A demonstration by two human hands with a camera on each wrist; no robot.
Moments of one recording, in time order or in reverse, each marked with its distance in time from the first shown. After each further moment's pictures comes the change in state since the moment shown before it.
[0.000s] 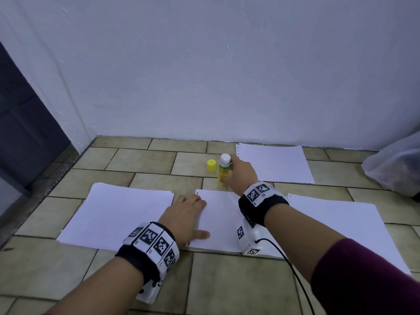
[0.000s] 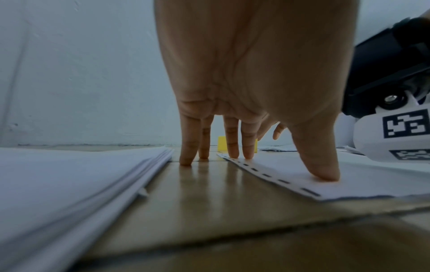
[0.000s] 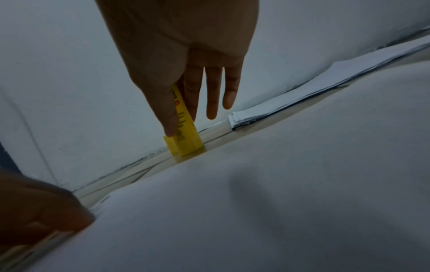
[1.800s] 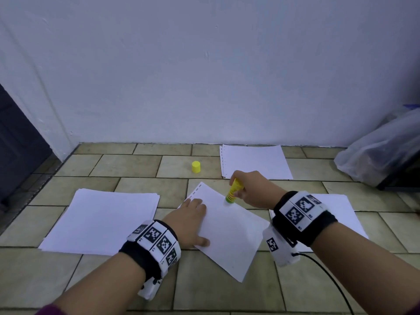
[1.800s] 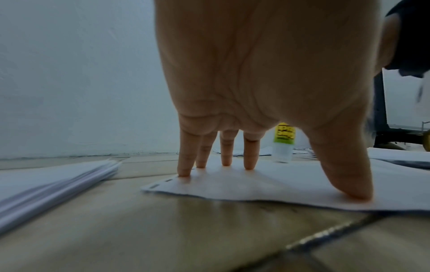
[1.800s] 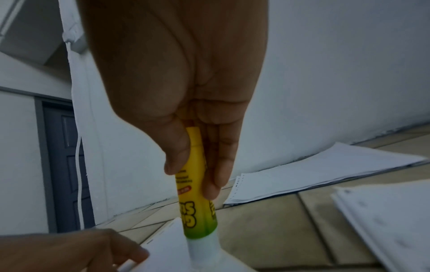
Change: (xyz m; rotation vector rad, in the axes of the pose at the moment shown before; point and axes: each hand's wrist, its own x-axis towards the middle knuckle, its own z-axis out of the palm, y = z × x) left_hand 0.009 0.028 0.008 0.026 -0.071 0.126; right_hand -0.064 0.029 -0.069 -0.187 -0.262 -0.135
